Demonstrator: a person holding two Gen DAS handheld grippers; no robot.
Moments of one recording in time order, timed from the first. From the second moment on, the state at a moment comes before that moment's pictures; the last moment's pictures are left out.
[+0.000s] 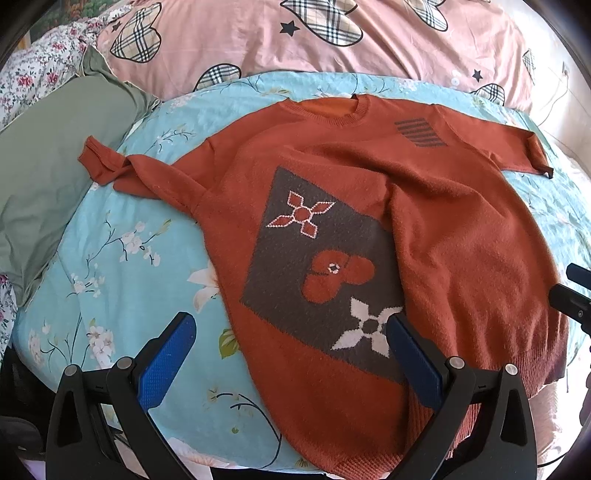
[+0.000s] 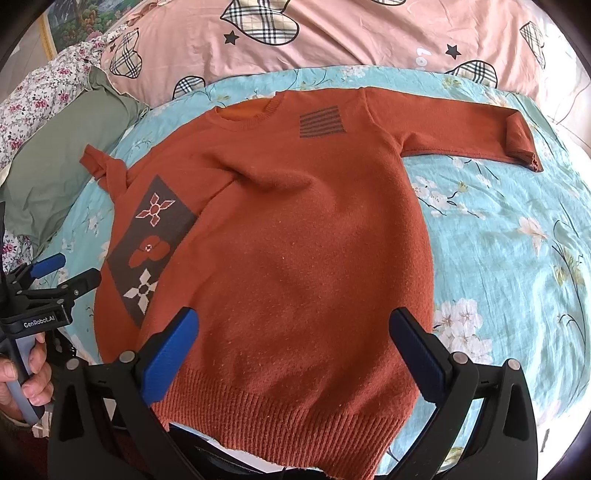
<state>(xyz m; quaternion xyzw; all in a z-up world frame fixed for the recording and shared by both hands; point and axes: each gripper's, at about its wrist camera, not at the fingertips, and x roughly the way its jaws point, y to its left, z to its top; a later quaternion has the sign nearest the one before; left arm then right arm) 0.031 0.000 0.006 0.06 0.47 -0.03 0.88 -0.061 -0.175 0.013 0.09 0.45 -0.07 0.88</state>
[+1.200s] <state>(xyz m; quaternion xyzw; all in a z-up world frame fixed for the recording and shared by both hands) 0.082 -0.021 -0.010 0.07 0.49 -0.04 0.87 -0.046 -0.346 0.064 0.14 0.33 -0.20 0.91</state>
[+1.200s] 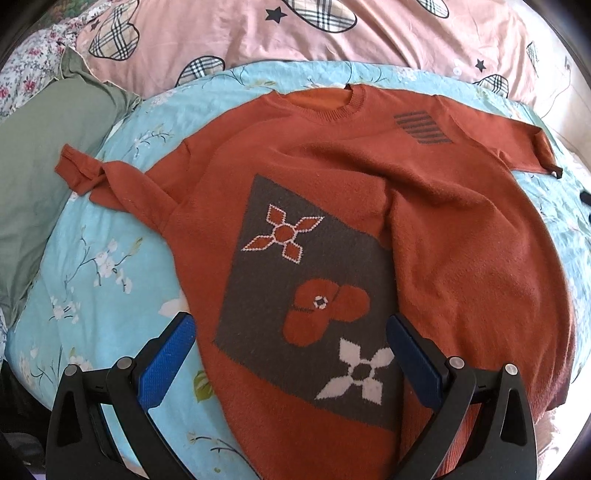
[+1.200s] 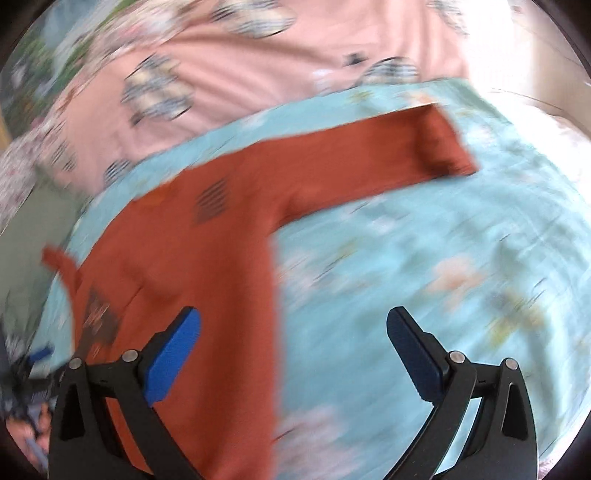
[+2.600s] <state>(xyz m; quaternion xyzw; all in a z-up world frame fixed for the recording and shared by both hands) 0.130 0.024 -0.018 -0.09 0.49 -0.12 0.86 0.201 -0.210 0.042 0.21 0.39 0.10 0.89</state>
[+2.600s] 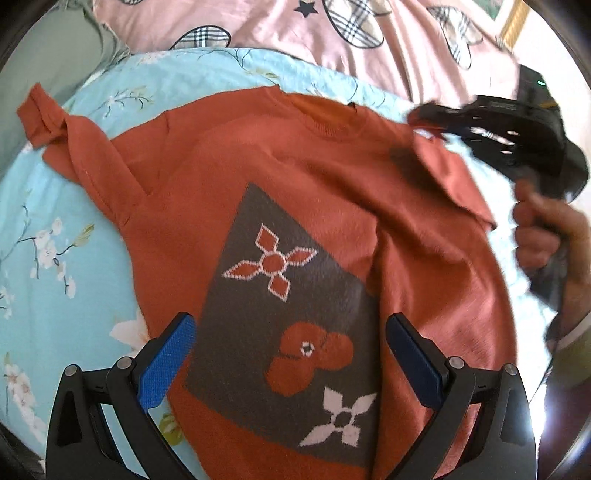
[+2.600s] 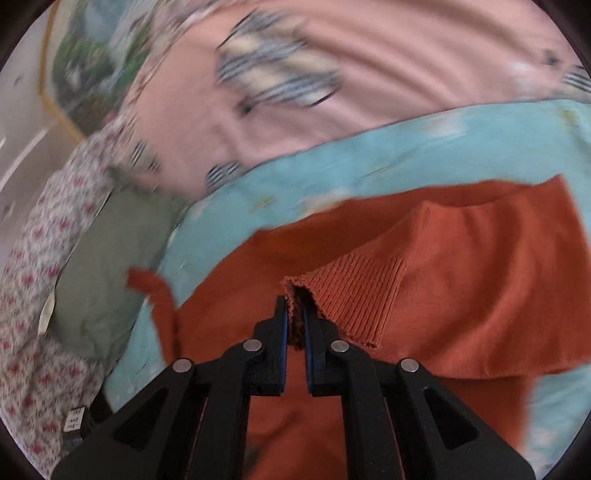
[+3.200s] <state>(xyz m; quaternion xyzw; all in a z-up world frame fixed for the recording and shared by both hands) 0.245 0.028 -0.019 -0.09 0.47 -0.13 0.87 0.221 -0.145 -0.002 0.27 0.43 0.18 0.84</state>
